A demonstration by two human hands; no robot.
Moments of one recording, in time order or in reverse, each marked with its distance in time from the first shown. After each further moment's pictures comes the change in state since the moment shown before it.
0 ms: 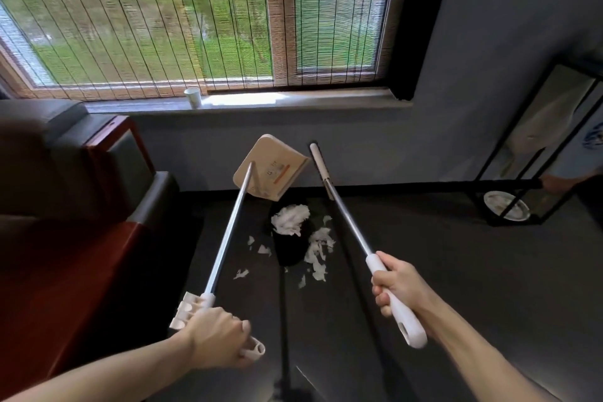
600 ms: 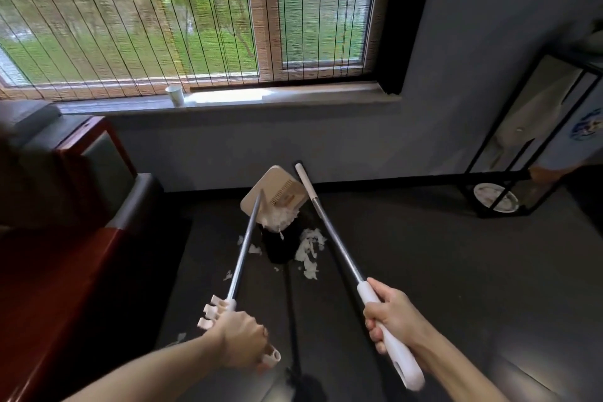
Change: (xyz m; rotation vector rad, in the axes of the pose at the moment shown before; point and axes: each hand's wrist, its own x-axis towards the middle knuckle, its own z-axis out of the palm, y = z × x) left_hand 0.073 0.030 0.006 0.026 -0.089 0.149; right_hand -0.006 0.026 -0.018 -0.060 -0.037 0.094
